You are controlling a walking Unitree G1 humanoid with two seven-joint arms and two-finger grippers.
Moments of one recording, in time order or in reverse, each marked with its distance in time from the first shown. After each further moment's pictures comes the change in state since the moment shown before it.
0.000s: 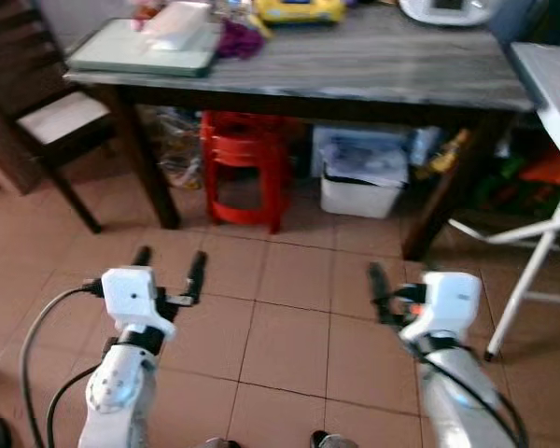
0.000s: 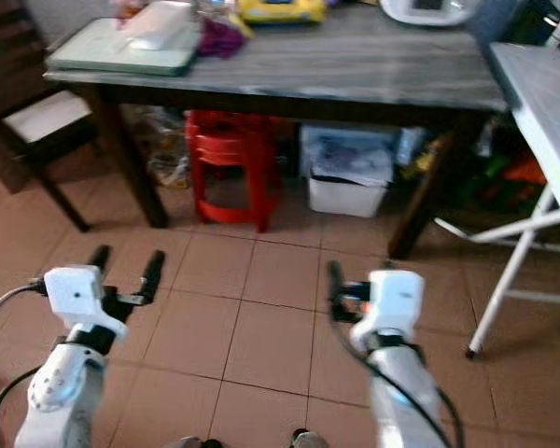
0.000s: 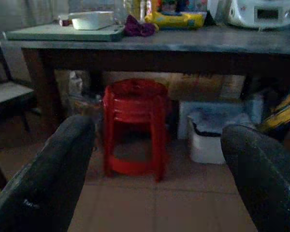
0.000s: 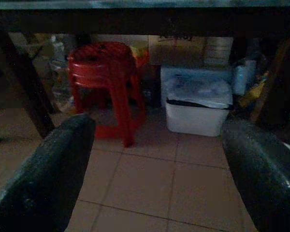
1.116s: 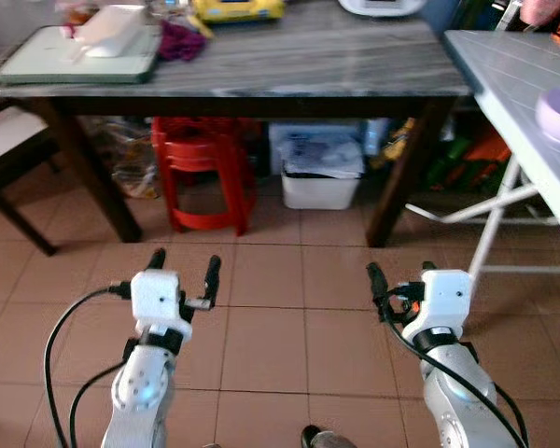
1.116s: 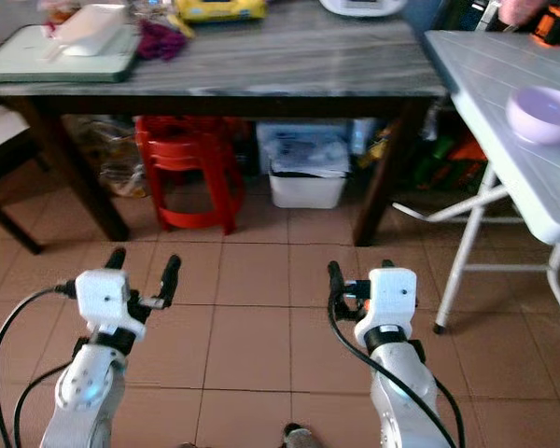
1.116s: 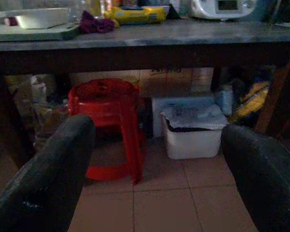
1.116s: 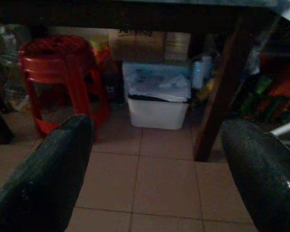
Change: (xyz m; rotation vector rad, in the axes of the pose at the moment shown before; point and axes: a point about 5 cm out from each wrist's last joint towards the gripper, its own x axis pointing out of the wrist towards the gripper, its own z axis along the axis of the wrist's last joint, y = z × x) left arm 0.008 -0.018 -0.010 0.029 0.007 -0.013; right arm 0.006 -0.009 -0.005 -0.051 0.011 -0.024
